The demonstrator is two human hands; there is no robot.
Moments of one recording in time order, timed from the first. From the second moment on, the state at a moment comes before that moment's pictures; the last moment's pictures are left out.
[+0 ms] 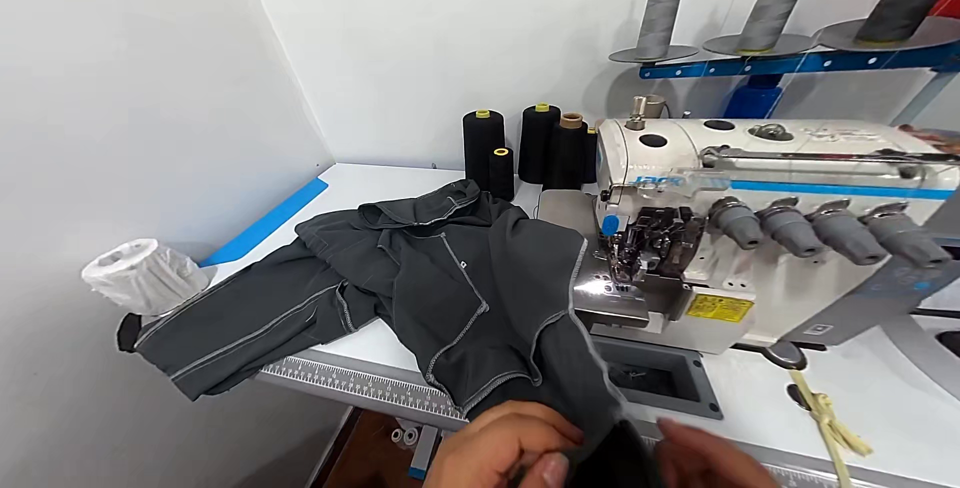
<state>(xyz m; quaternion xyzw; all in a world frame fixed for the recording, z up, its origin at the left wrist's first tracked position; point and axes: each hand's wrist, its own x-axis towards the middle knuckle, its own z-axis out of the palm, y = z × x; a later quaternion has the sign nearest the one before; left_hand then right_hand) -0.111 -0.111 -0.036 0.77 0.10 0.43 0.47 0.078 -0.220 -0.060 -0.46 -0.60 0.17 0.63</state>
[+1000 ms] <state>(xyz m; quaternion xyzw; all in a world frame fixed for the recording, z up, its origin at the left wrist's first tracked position) -0.109 -0.111 -0.021 0.80 0.06 0.37 0.46 0.087 -0.239 -0.050 -0.43 -0.54 0.34 0.64</state>
